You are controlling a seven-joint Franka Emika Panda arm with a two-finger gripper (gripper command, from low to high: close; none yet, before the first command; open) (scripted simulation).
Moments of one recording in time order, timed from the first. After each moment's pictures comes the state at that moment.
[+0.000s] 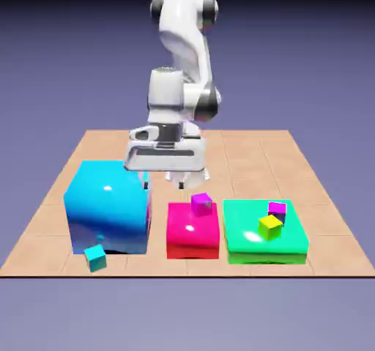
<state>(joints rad) 0.07 0.02 -0.21 -2.28 -0.05 2.52 0.49</state>
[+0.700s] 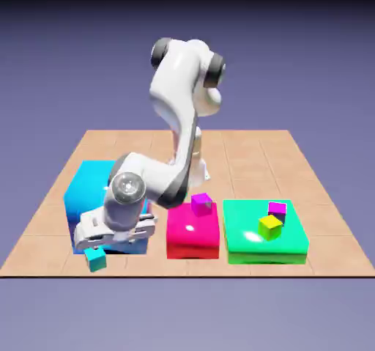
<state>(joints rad) 0.16 0.78 -0.48 -1.59 -0.12 1.85 0.17</state>
